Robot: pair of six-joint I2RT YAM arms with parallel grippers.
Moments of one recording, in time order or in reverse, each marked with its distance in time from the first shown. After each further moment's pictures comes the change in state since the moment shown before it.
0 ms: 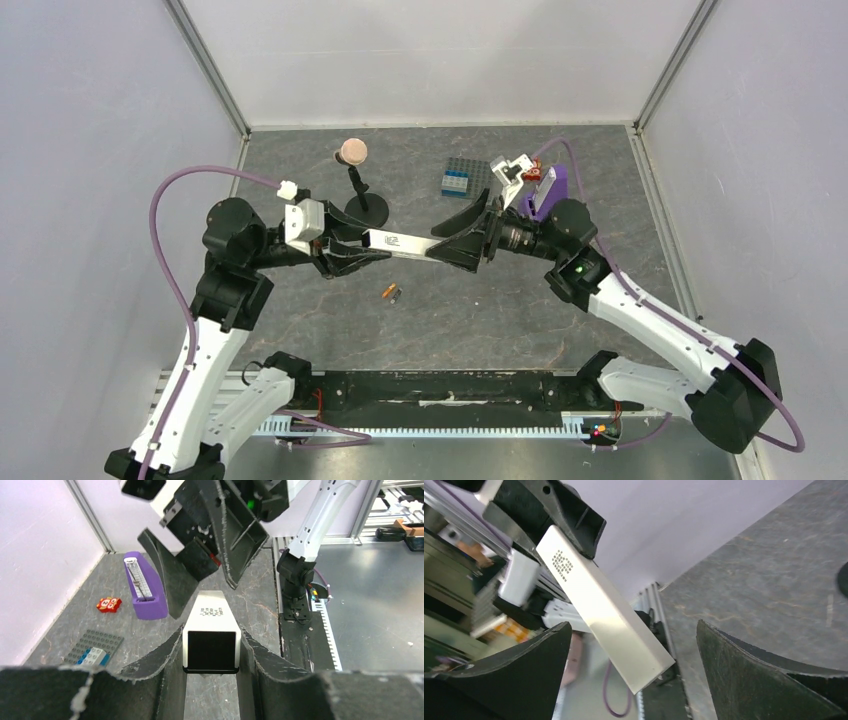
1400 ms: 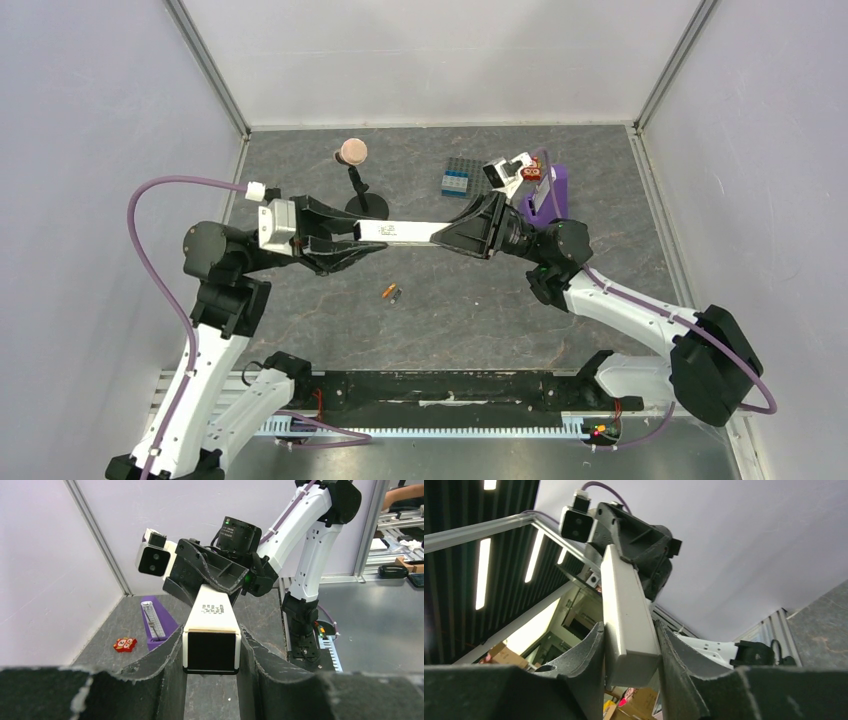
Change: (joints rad) left arm 0.000 -0.025 -0.056 0.397 -0.025 -0.272; right arm 0.035 0.153 -0.161 0.751 0.036 0.767
